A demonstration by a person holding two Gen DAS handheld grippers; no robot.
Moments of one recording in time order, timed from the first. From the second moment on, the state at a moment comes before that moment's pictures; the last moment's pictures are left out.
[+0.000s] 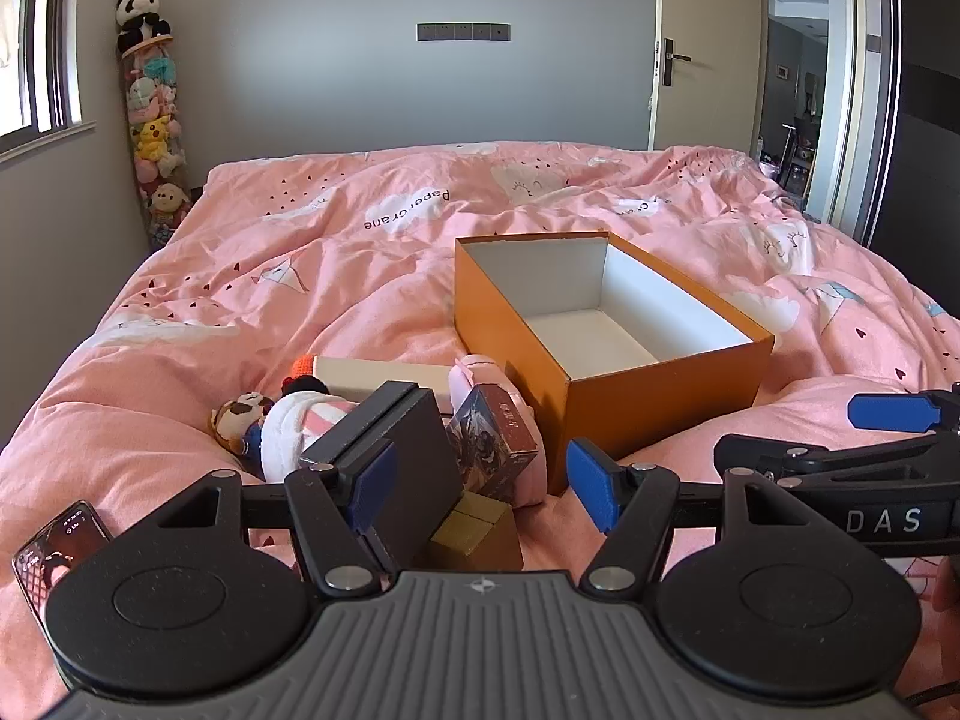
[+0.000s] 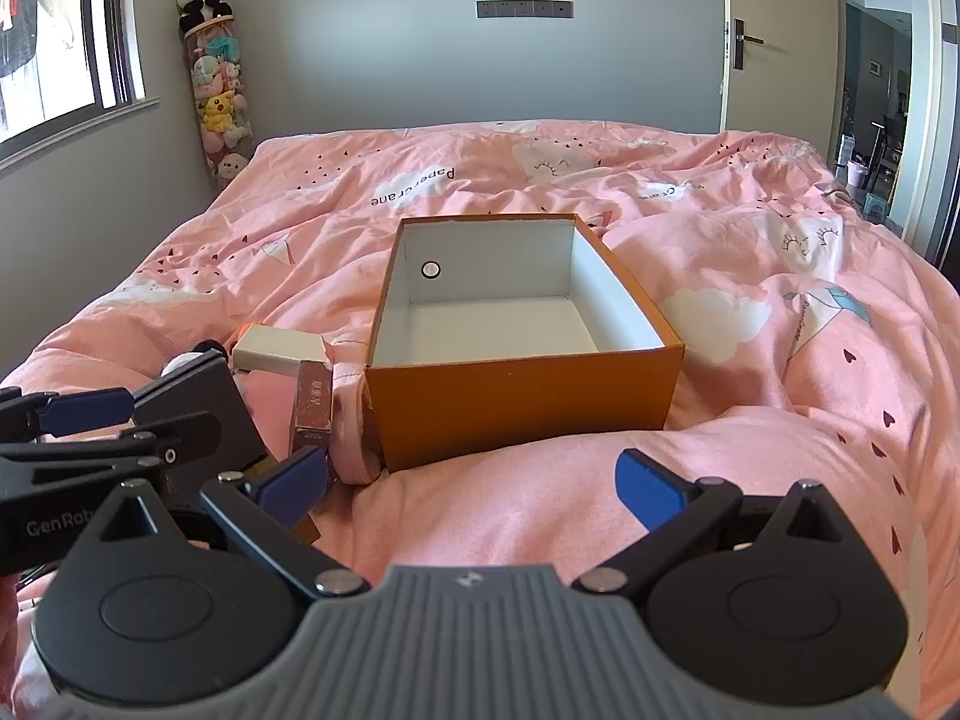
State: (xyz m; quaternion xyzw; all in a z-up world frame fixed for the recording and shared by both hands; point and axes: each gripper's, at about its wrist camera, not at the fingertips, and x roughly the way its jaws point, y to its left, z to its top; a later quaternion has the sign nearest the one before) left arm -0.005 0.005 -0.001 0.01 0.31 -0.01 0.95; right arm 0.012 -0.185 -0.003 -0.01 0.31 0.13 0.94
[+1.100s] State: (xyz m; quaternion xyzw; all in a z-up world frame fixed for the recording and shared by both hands) left arm 0.111 0.124 0.019 -0.14 0.51 -0.02 0.85; right arm 0.142 -0.076 0.012 -0.09 0.39 0.35 0.85
